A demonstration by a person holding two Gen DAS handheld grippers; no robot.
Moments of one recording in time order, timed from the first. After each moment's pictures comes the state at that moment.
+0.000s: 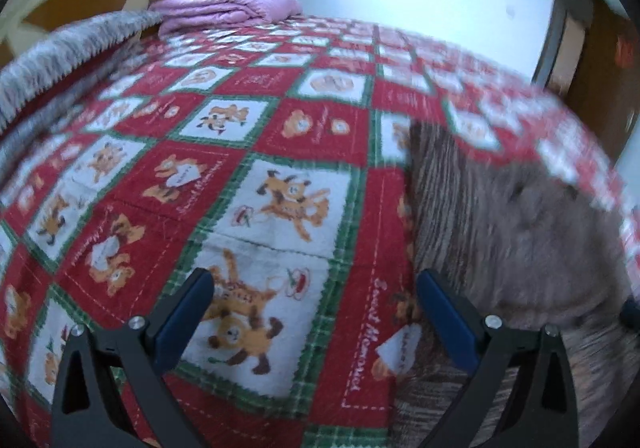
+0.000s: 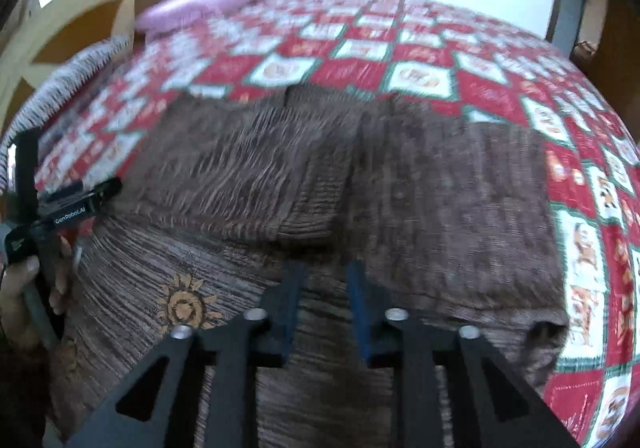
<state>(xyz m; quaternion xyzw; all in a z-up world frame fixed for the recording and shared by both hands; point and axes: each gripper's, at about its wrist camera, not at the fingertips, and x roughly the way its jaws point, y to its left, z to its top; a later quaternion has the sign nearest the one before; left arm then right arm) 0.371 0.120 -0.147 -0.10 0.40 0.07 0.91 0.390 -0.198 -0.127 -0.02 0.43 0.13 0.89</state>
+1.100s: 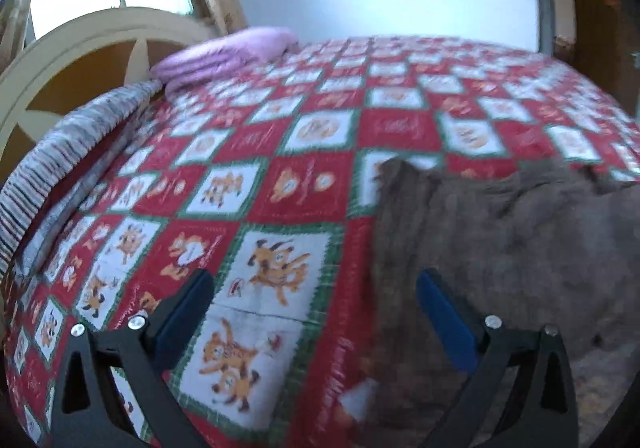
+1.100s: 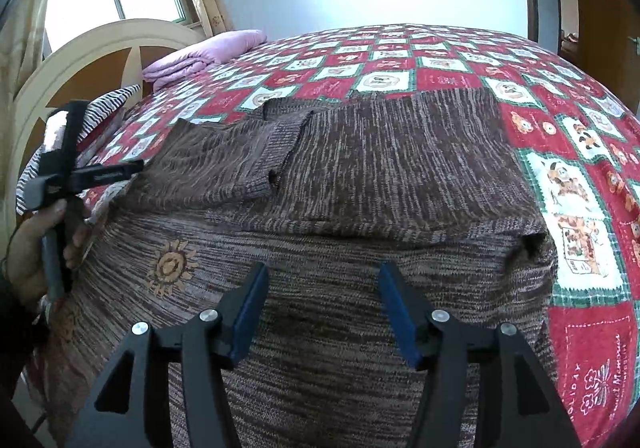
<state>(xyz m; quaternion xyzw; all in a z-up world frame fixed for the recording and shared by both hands) 0.392 0.053 -0.120 0.06 0.37 0.12 0.92 0.357 -0.238 -0.153 0.04 0.38 0.14 0.91</state>
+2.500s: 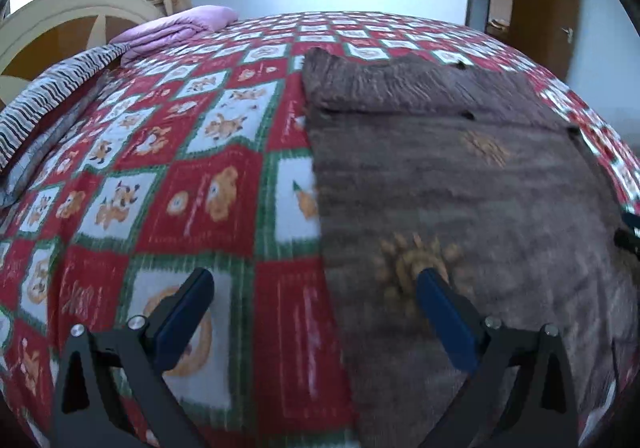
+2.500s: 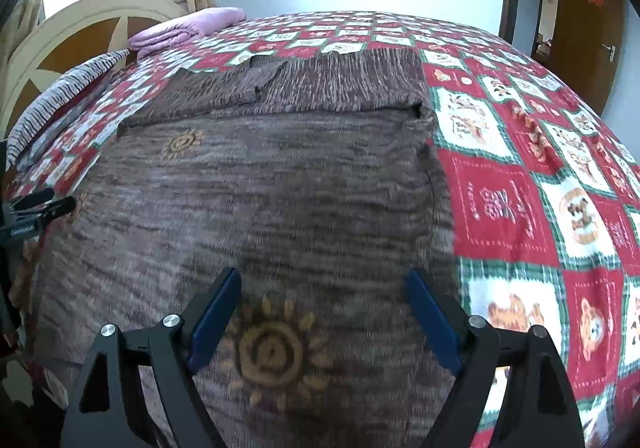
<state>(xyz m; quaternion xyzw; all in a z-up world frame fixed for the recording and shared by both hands) 0.204 0.063 -0.149 0.04 0.42 -0.01 0.91 0.218 -0.266 -0.152 -0.02 0.41 0.08 0.91</state>
